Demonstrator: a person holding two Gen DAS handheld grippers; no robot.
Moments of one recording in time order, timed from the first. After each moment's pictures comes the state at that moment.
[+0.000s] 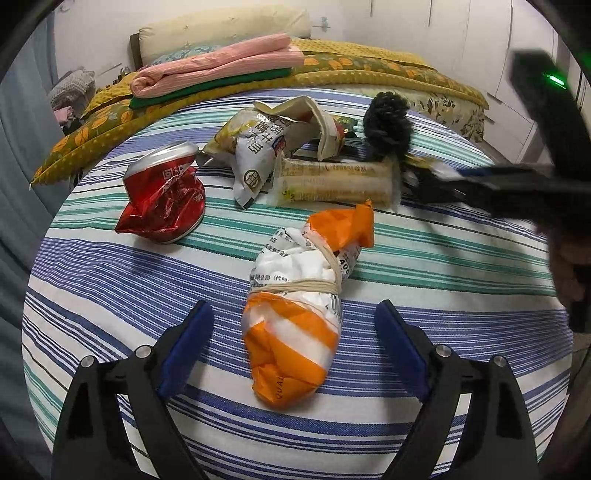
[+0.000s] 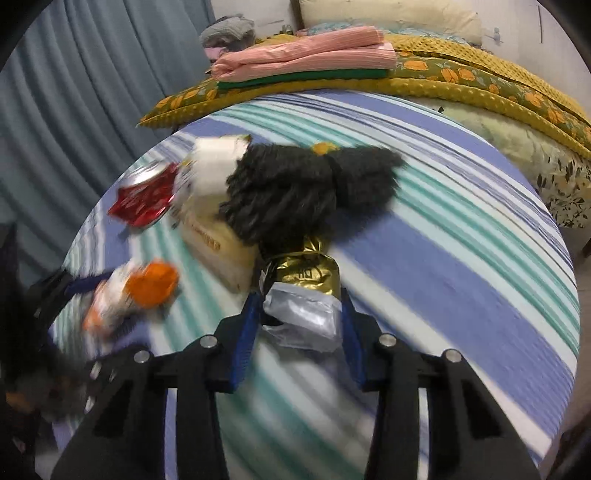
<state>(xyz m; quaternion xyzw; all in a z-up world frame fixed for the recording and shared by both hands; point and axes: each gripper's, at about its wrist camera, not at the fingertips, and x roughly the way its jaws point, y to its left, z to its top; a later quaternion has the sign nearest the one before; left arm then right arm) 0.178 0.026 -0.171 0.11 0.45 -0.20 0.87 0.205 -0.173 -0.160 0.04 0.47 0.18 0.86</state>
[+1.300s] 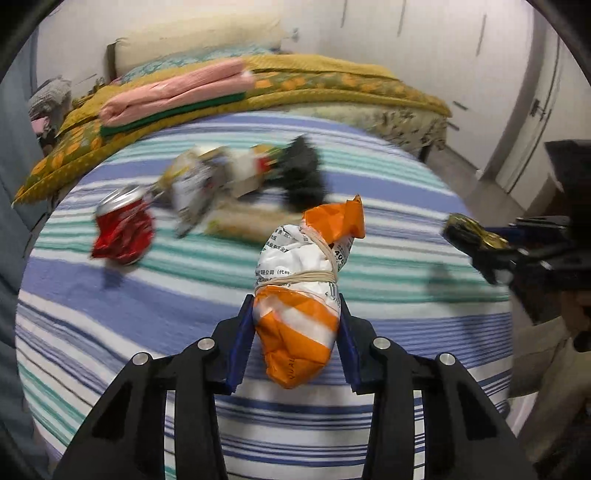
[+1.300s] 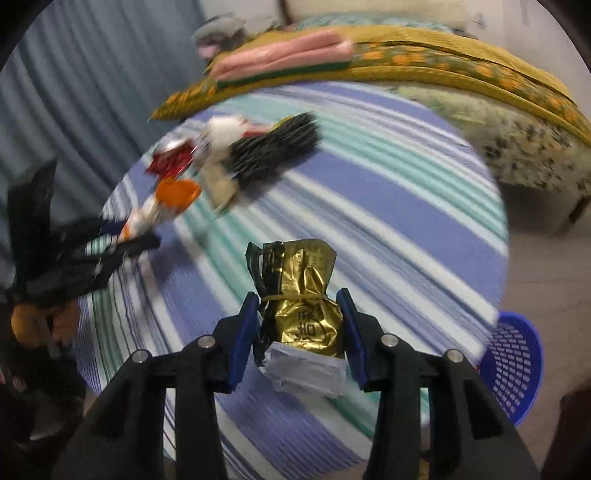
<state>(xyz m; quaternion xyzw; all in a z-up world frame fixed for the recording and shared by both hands) 0.135 -0.017 -0.125 0.08 0.43 -0.27 0.86 0.090 -0.254 -0.127 0.07 0.49 0.16 0.86</state>
